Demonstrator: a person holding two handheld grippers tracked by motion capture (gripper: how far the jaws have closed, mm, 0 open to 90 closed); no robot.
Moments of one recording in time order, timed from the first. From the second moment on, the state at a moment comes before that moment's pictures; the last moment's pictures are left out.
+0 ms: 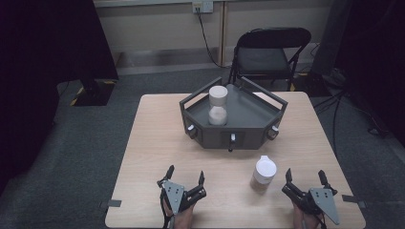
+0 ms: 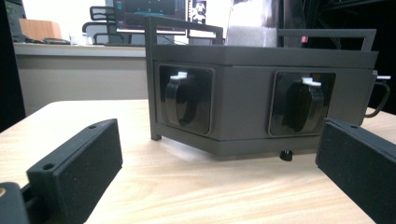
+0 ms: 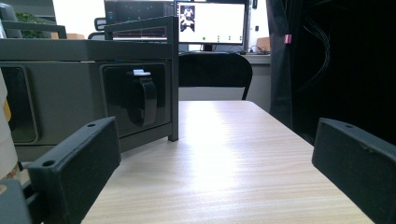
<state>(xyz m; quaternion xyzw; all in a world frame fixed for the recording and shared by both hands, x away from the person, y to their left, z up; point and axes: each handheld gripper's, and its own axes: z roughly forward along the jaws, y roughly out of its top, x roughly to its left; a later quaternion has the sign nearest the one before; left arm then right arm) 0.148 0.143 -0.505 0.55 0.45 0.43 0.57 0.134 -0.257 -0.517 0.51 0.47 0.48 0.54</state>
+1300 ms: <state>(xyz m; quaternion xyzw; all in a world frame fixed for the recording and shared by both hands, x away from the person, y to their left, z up) 0.151 0.137 -0.518 0.54 0.44 0.45 0.56 0.134 -0.258 -0.517 0.51 0.47 0.48 0.53</state>
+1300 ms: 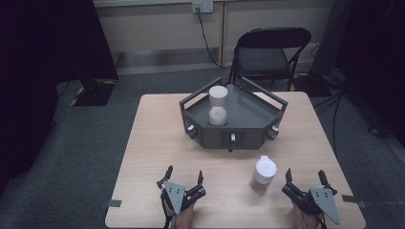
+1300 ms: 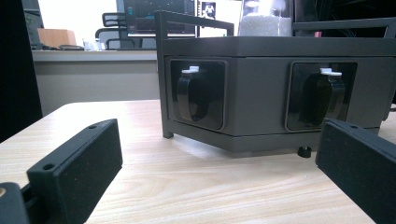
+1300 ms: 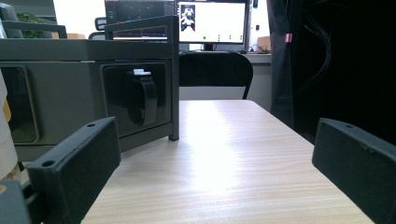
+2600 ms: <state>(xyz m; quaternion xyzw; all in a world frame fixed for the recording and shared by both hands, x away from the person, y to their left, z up) 0.151 0.137 -0.517 0.54 0.45 0.45 0.55 0.111 -0.261 -0.467 0.43 0.49 0.61 0.46</state>
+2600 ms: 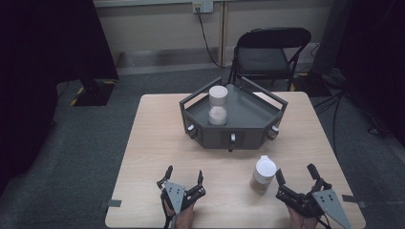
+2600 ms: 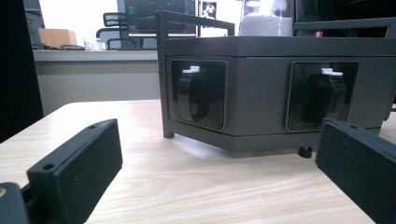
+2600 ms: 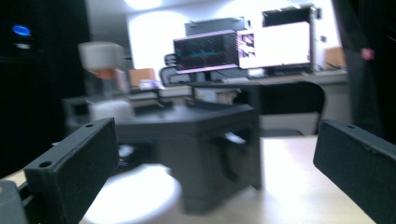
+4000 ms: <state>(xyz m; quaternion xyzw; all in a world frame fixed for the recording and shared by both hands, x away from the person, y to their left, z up) 0.151 0.137 -0.517 0.54 0.45 0.45 0.55 0.140 -0.214 -0.484 0.46 0.58 0.52 0.42</state>
